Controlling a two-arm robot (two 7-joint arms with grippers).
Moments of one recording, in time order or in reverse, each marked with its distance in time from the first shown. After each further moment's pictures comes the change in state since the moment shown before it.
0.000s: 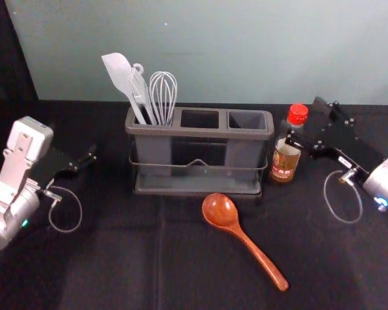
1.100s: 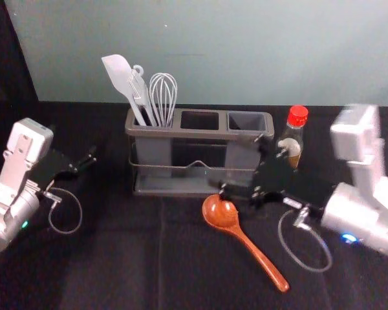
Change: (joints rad) left arm 0.000 0.000 0.000 0.000 0.000 0.000 0.000; right arm -0.127 0.107 -0.128 -0.441 -0.027 0.271 0.021
